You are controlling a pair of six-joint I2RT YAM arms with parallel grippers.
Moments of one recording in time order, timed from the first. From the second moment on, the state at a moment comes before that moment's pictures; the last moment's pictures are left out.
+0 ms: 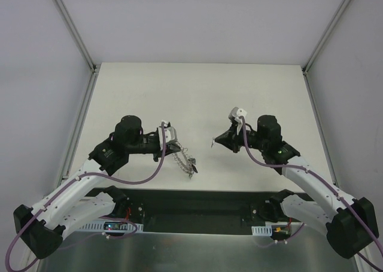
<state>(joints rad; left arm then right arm) -0.64 0.83 0.74 -0.36 0.66 0.34 0.52 0.98 0.60 0.01 -0.63 -0.07</state>
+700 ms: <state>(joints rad) -0.65 0.85 0.69 -0.33 0.83 0.46 0.75 1.07 0.75 -0.08 -0.80 -0.20</state>
